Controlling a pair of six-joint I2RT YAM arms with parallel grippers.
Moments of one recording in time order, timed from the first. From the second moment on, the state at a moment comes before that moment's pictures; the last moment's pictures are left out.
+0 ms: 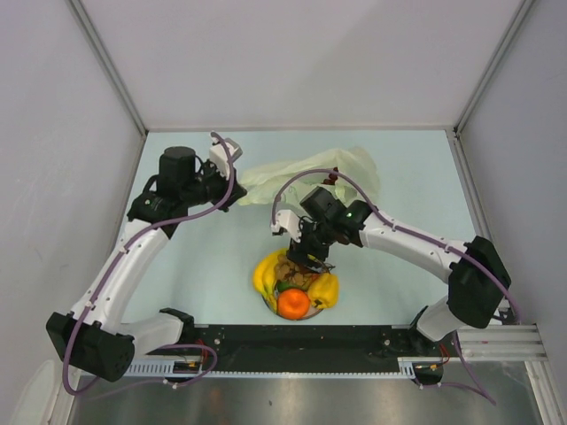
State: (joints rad) left arm -0.32 1.14 1.17 -0.55 0.46 0.16; right arm 0.87 1.52 1.18 -0.68 -0.39 -0.42
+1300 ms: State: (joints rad) left arm -0.28 1.10 1.12 -0.51 0.50 0.10; right arm 1.17 1.50 1.18 -0.72 -0.27 -0.74
